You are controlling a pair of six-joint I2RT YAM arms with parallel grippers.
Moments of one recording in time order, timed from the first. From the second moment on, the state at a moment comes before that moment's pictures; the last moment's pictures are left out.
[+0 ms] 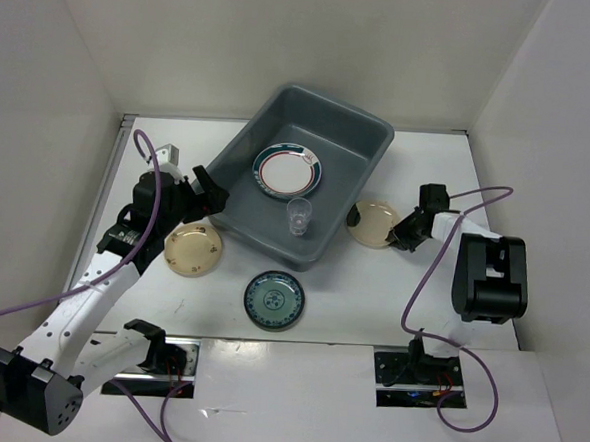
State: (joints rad) left arm -0.28 0.94 0.84 -0.32 -0.06 -0.61; right arm -0.05 1.65 0.87 -0.35 -0.12 0.85
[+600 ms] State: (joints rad) left arm -0.28 0.95 0.84 -0.32 -0.05 -0.61; right arm -0.08 1.24 0.83 -0.39 0.15 0.92
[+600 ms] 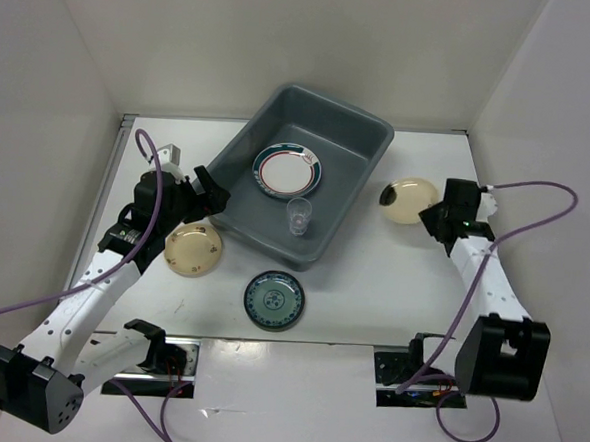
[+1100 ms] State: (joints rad) left arm -0.28 0.95 0.84 -0.30 -0.05 -0.61; right arm 0.14 1.32 1.45 -0.42 0.14 0.76
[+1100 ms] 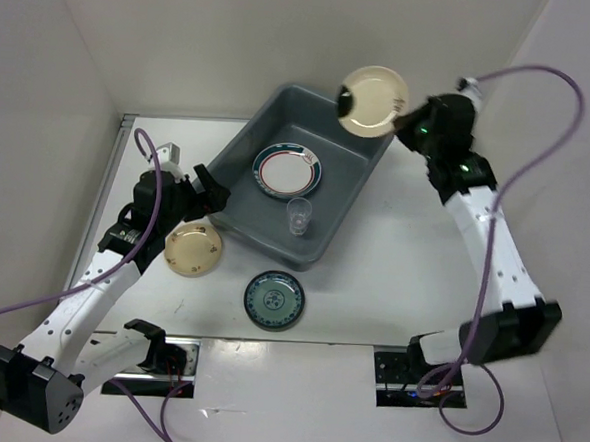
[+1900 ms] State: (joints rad) left arm -0.12 0.89 0.81 -0.63 -0.41 -0.98; right arm 0.45 2.20 2.01 -0.59 -0.02 0.53
